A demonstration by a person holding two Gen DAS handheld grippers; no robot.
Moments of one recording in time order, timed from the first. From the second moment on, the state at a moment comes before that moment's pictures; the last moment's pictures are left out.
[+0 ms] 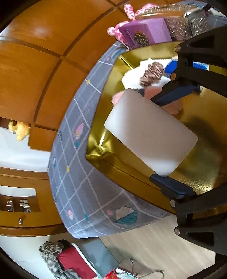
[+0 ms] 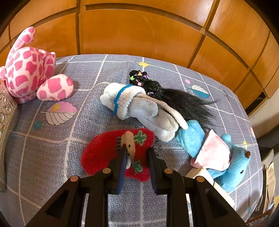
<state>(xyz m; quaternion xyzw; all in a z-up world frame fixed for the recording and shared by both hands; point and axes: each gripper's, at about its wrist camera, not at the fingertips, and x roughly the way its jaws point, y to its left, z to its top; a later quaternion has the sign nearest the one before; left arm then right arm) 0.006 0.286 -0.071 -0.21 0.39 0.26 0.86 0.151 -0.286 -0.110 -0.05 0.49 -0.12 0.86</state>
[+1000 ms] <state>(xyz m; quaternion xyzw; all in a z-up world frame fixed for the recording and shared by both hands) -0.004 0.225 -0.045 -0.14 0.36 0.20 0.90 0.139 -0.245 -0.047 0.10 0.42 -0.01 0.90</state>
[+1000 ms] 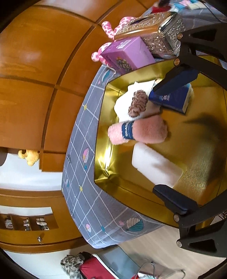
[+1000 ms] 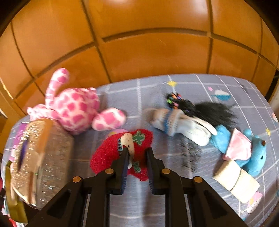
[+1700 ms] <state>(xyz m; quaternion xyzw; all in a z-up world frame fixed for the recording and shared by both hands) -0.022 0.232 -0.032 -0.15 0.34 0.20 0.91 0.128 -0.038 0.016 0.04 0.37 0.26 0.89</state>
